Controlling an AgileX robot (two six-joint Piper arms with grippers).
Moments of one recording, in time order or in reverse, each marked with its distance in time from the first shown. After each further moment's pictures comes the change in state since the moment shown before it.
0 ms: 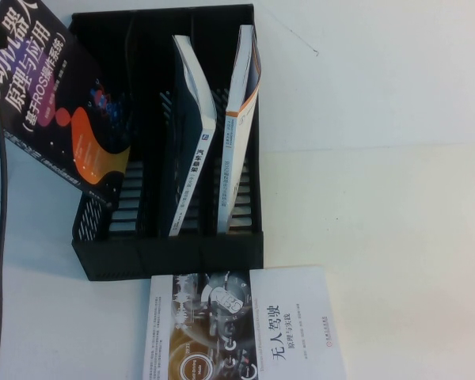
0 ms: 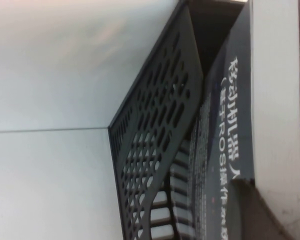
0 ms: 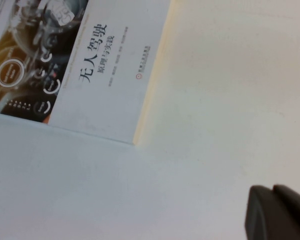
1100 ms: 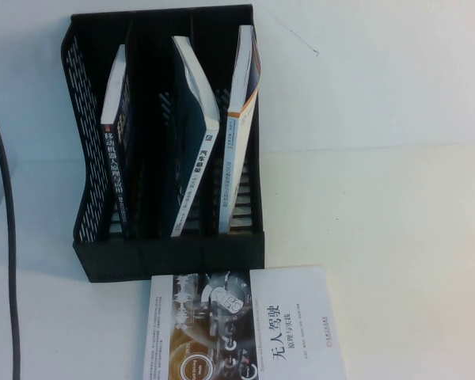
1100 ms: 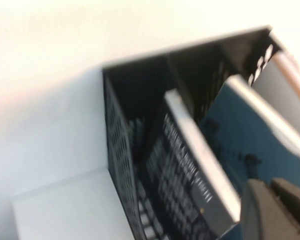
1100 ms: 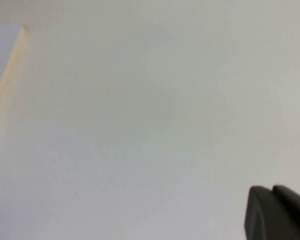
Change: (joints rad) right arm 0.000 -0.205 0.000 -0.468 0.150 0.146; left arm -0.023 -0.209 -0.059 0.033 0.123 0.149
